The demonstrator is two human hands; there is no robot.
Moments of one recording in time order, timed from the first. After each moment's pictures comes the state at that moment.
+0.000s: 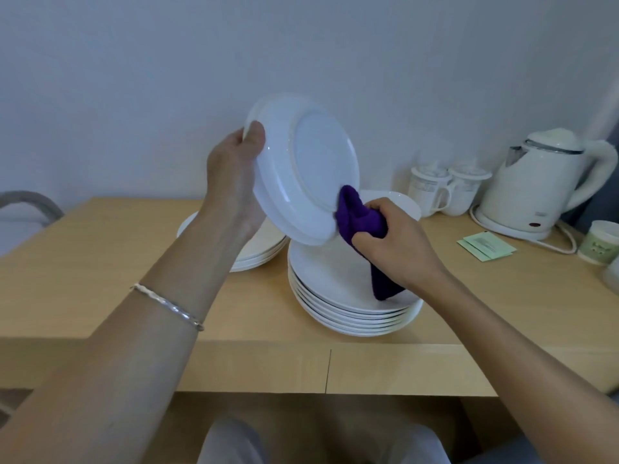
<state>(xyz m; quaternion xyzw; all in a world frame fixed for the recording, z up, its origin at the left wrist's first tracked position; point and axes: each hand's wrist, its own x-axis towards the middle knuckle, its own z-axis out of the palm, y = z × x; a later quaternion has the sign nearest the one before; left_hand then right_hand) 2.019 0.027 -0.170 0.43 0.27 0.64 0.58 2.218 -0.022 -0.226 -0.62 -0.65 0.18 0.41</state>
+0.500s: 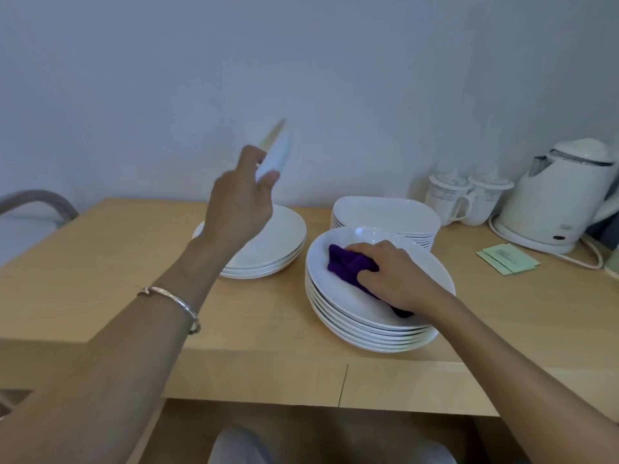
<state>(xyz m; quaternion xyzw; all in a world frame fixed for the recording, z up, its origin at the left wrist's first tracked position) 1.984 0.052 -0.203 0.71 0.49 0.51 -0.02 2.211 0.011 -0.263 -0.64 -0.73 0.18 0.17</state>
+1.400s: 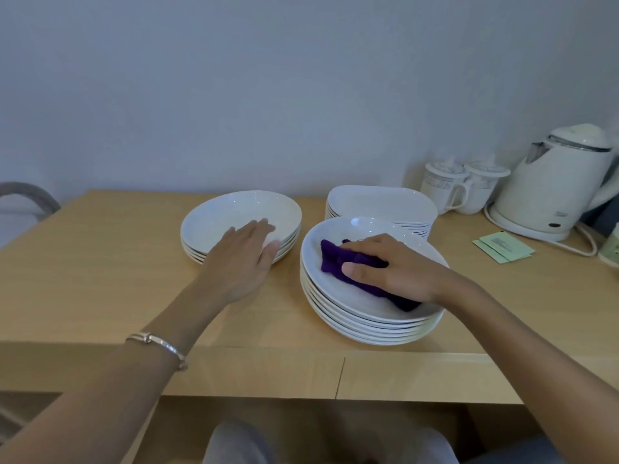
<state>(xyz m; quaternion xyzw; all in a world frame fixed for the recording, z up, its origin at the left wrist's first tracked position) 1.971 0.047 -0.285 0.80 0.56 0.21 0.05 2.222 0.004 -0.255 -0.56 -0.77 0.26 0.17</state>
